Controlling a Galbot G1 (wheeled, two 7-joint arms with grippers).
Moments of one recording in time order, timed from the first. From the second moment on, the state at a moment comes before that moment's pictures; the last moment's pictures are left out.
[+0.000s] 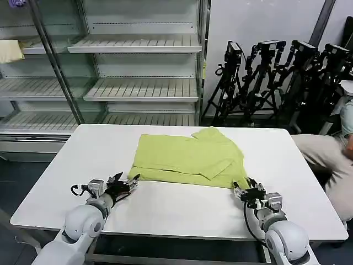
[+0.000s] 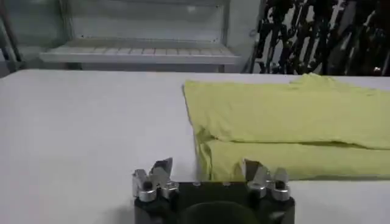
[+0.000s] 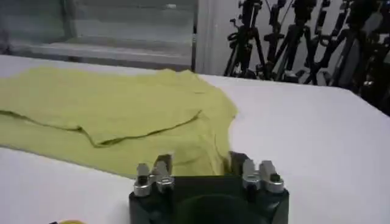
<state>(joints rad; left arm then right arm) 1.05 -1.03 -0.29 -1.85 -0.68 0.57 -0.19 -1.24 1.16 0.47 1.96 0.38 -0.57 0.05</state>
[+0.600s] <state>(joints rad) 1.13 -1.00 -0.33 -1.91 -0.67 0.56 -0.18 -1.36 1.16 0.51 2.05 0.39 -0.56 0.02</state>
